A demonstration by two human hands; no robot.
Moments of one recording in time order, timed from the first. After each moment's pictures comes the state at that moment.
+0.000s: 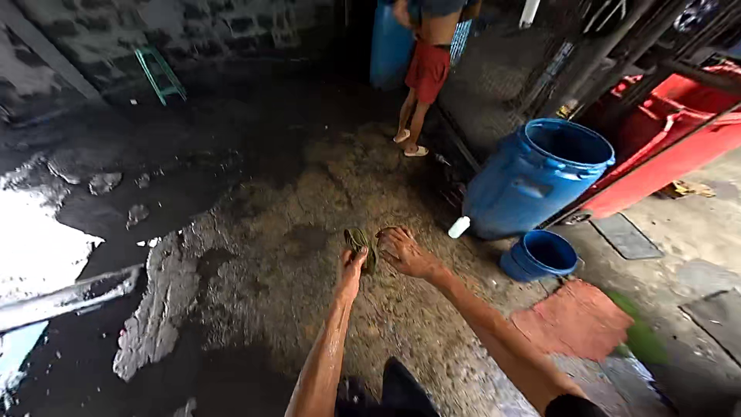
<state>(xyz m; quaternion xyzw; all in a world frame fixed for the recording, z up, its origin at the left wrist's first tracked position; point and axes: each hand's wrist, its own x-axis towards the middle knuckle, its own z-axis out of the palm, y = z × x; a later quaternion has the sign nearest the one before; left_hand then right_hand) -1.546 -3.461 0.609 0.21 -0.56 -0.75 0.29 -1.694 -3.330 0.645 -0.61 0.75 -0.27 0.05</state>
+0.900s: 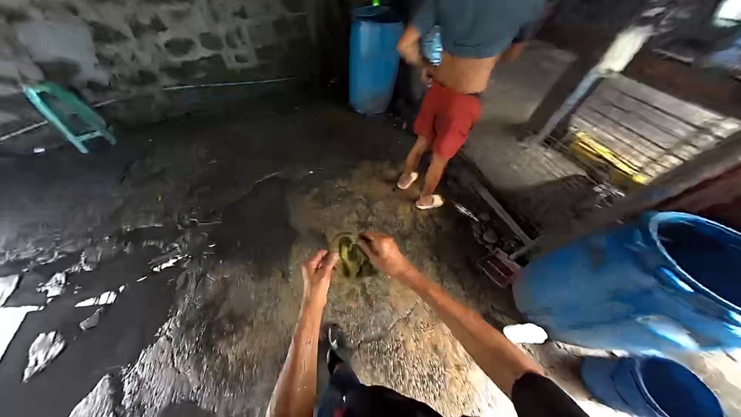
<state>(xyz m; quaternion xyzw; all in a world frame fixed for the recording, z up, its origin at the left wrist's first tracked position) -2.136 -4.140 0.632 0.24 -0.66 -0.67 0.25 -2.281 -3.989 0.646 -0.43 0.82 -0.37 0.05</state>
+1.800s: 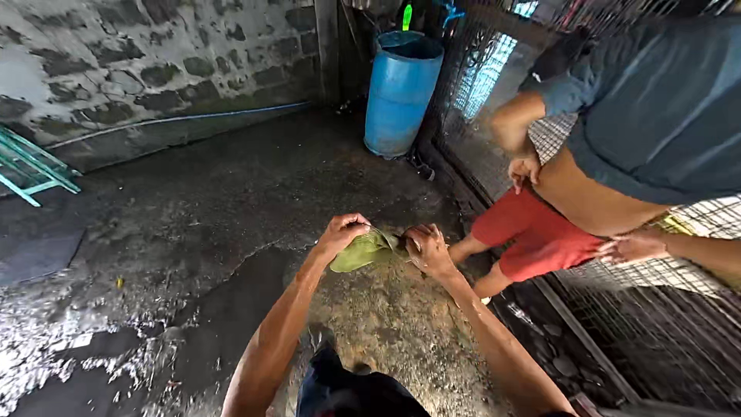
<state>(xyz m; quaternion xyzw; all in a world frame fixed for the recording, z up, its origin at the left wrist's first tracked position) -2.917 -4.647 0.737 -0.01 -0.80 -0.60 0.08 -3.016 -4.398 0.698 -0.38 0.88 -0.29 -0.08</state>
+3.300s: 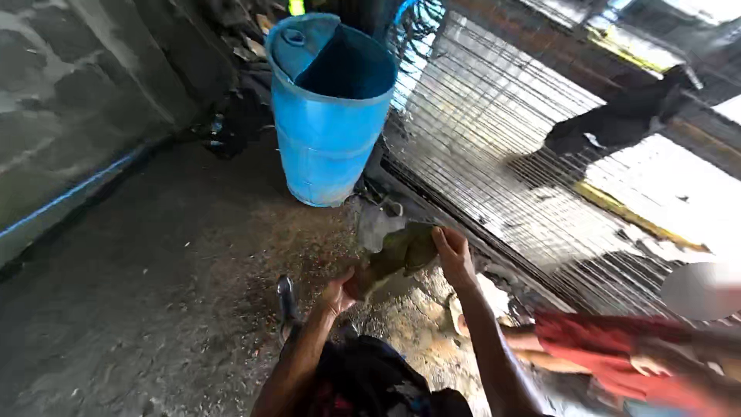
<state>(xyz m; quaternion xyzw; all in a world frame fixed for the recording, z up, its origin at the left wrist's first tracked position) -3.928 -5.084 0.540 0.12 -0.28 -0.89 -0.33 -3.944 -4.828 0.676 0.10 0.81 -0.57 -0.10</state>
